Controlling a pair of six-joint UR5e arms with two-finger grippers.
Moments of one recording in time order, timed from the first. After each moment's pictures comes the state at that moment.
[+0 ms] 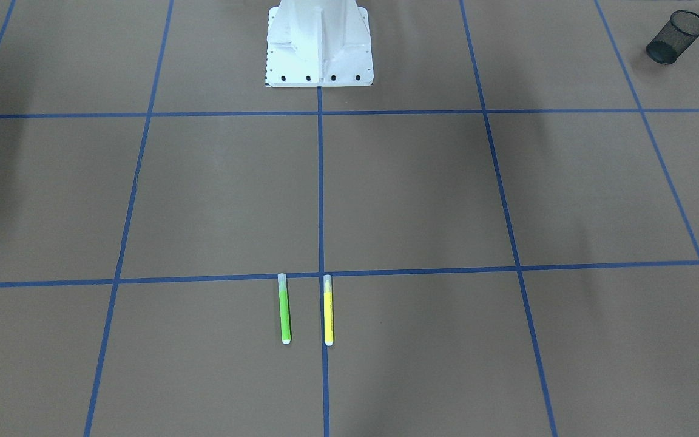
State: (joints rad) left arm -1.49 -1.39 -2.11 -1.26 -2.12 0.14; right arm 1.44 -1.75 1.78 -2.48 2.11 -0.45
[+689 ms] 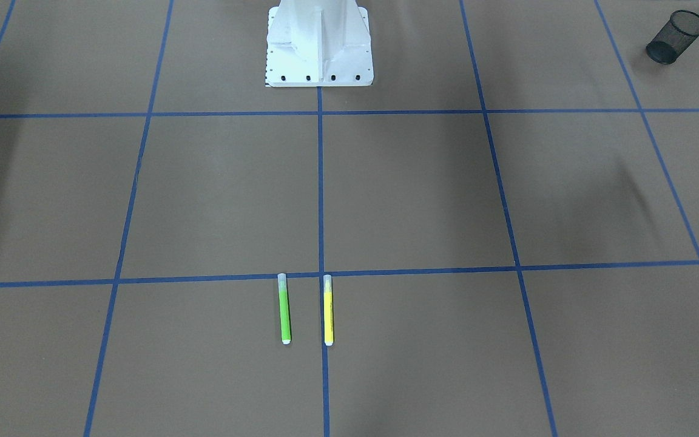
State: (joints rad) left arm -1.59 -1.16 -2.07 -1.16 -2.12 0.15; right arm 1.46 -1.70 1.65 -1.80 2.10 0.05
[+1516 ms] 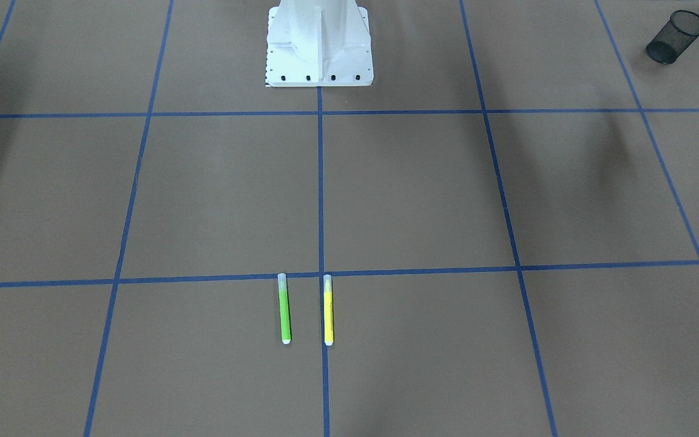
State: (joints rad) left arm -1.87 -1.07 -1.91 -0.66 -2.28 0.26; right arm 1.46 -1.69 1.60 -1.57 2.24 0.16
